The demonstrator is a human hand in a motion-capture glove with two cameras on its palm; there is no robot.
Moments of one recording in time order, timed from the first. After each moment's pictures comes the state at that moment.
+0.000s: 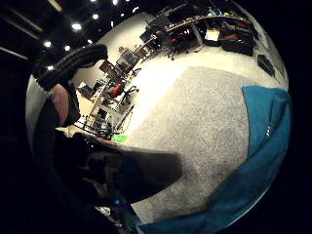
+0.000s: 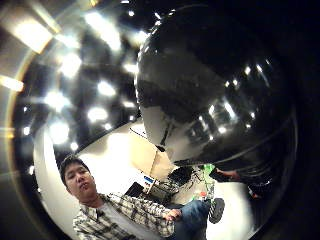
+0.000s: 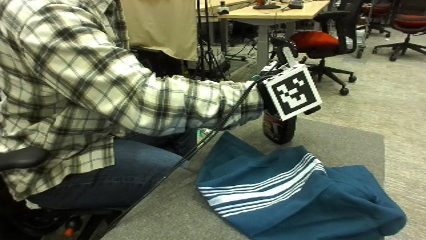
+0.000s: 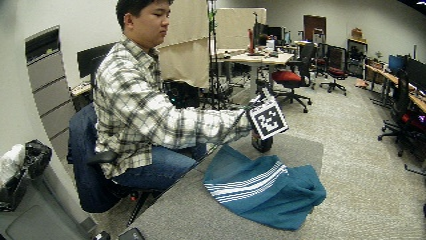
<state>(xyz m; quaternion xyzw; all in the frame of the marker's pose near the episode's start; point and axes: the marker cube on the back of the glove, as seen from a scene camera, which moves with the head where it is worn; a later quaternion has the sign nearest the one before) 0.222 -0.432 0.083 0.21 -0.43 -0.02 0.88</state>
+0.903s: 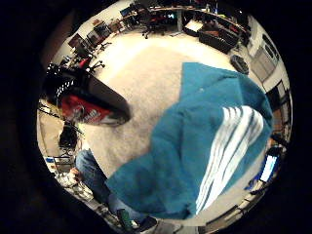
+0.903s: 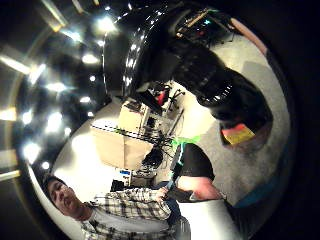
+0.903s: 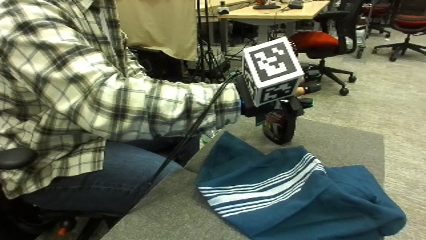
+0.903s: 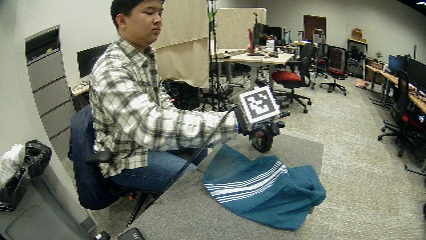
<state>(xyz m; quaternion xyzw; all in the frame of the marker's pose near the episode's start) 0.254 -0.363 0.065 0.08 -0.20 0.04 0.98</state>
